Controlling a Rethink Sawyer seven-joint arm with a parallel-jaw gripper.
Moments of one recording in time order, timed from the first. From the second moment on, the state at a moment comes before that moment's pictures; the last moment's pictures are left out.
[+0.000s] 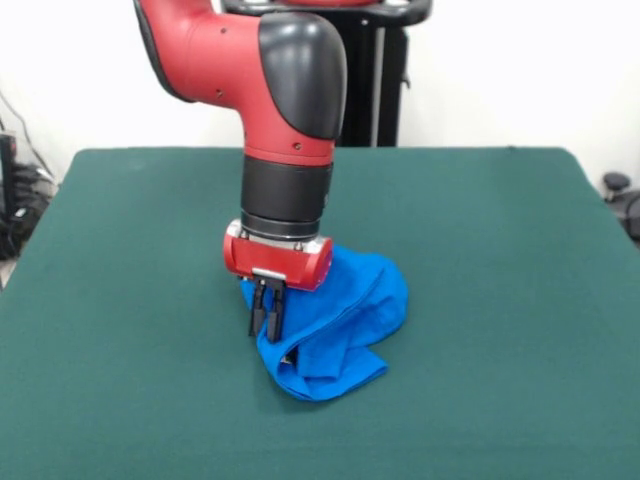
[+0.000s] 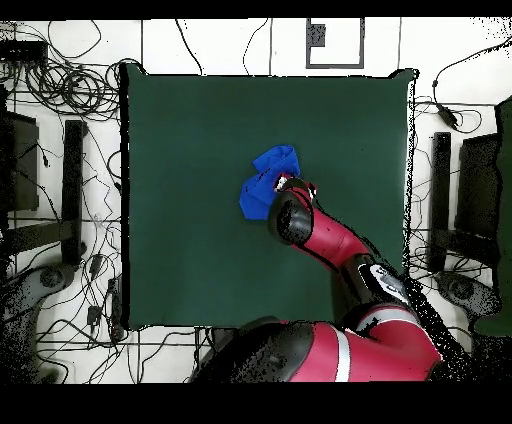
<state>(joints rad) -0.33 -0.38 0.03 1.71 0.18 -0.15 1.57</state>
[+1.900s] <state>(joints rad) -0.31 -0.50 0.00 1.90 0.15 -0.31 1.57</state>
